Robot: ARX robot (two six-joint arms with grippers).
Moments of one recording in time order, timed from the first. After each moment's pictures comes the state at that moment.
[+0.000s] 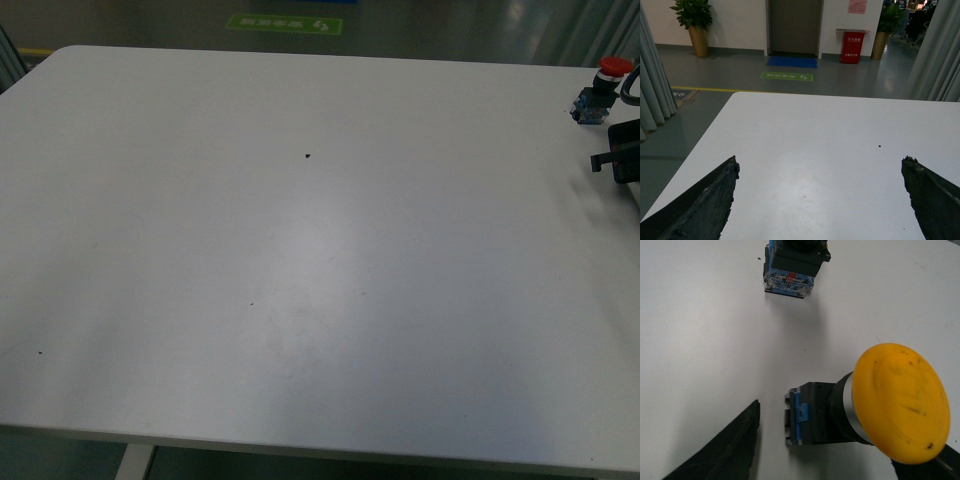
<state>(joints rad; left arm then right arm) 0.00 0.00 0.02 0.00 0.00 -0.01 -0.13 2.28 1.21 0.49 0.14 -0.32</state>
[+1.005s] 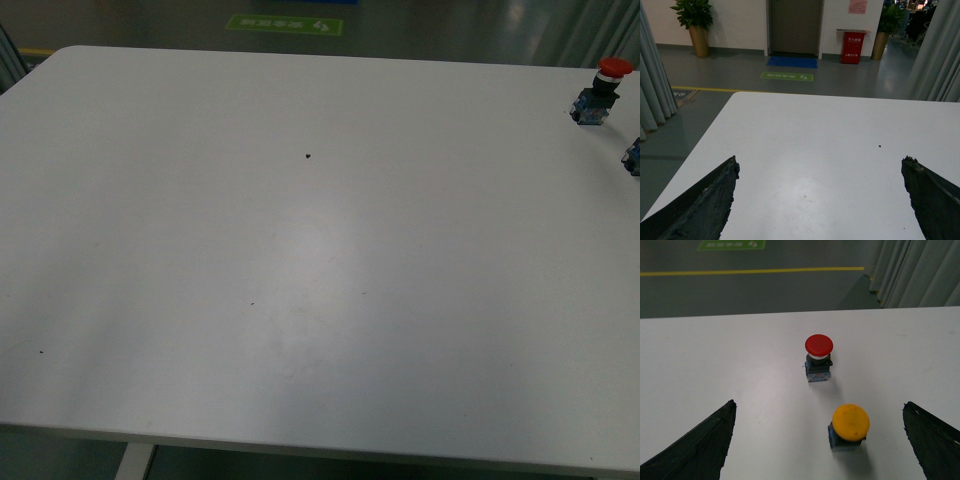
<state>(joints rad) 0.00 0.00 0.02 0.00 0.00 -0.01 -0.16 1.75 0.93 0.49 -0.08 0.03</state>
